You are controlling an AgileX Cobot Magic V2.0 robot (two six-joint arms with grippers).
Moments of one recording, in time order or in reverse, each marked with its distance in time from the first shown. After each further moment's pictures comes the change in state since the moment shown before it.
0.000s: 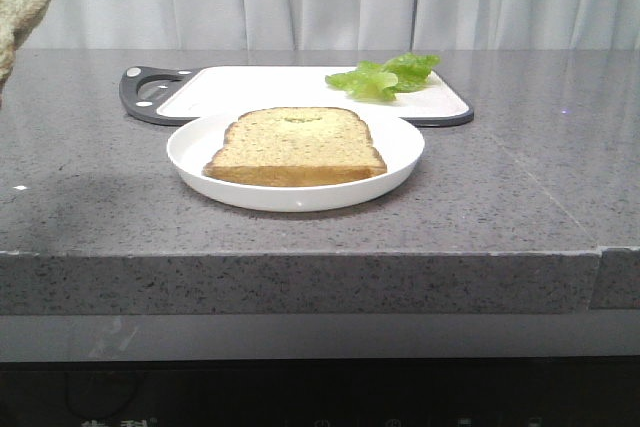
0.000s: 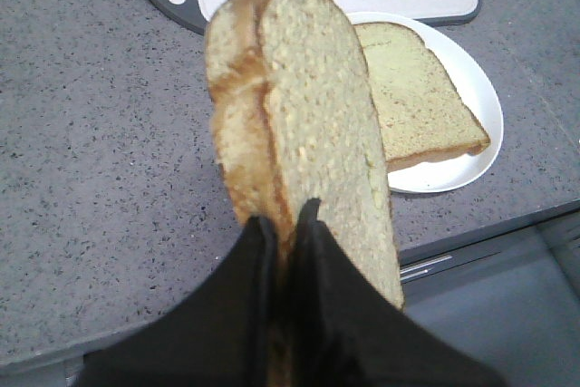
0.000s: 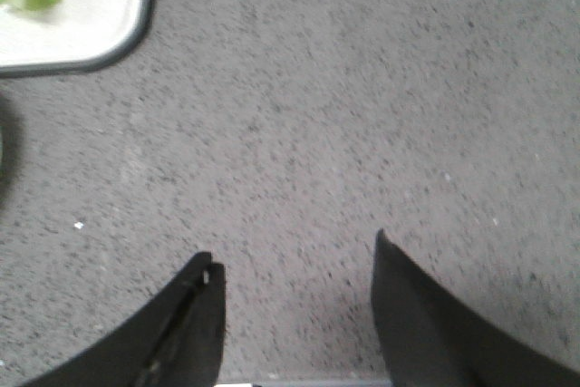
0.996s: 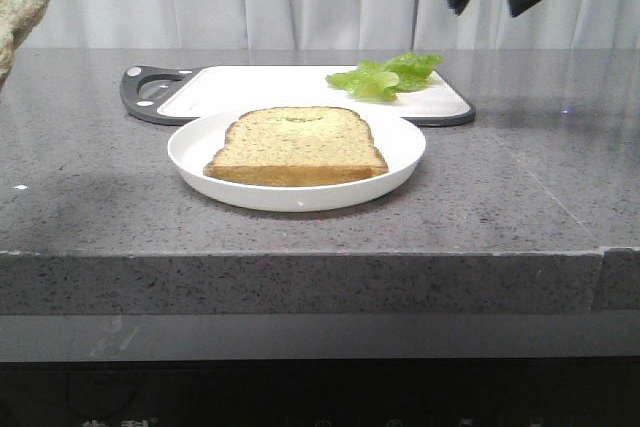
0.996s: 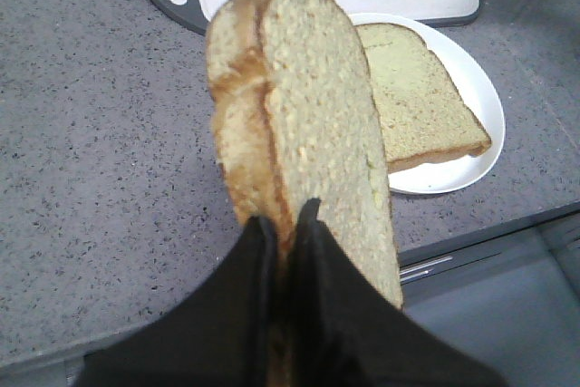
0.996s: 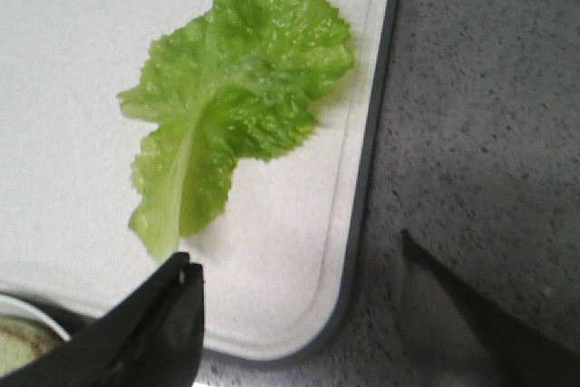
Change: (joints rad) left arm 0.000 0.000 0.000 0.001 0.000 -0.001; right arm 0.182 0.971 -0.824 0.140 -0.006 -0.057
